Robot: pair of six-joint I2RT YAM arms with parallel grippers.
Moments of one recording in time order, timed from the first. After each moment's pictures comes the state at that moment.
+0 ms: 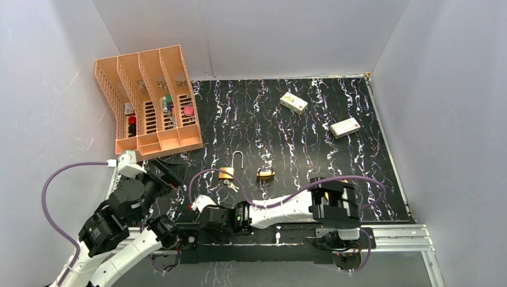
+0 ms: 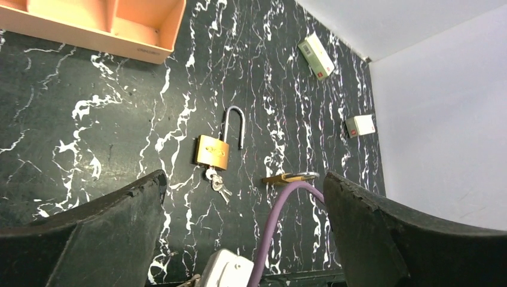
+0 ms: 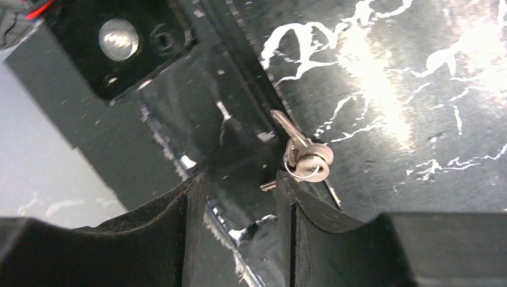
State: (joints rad) left arm -0.78 0.28 0.82 -0.91 -0.53 -0.91; right arm 1.58 1.87 1.22 -0.32 0.12 0.50
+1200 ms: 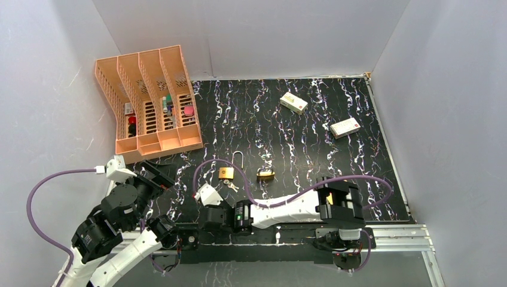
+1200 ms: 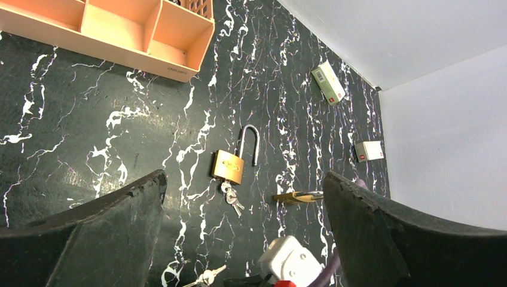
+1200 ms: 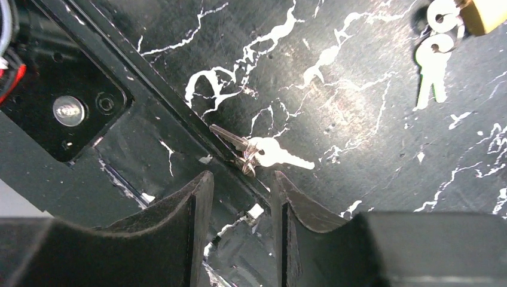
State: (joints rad) left arm -0.77 0.21 0.86 -1.00 -0.64 -0.94; right arm 1.60 1.84 1.27 -0.42 0.44 0.60
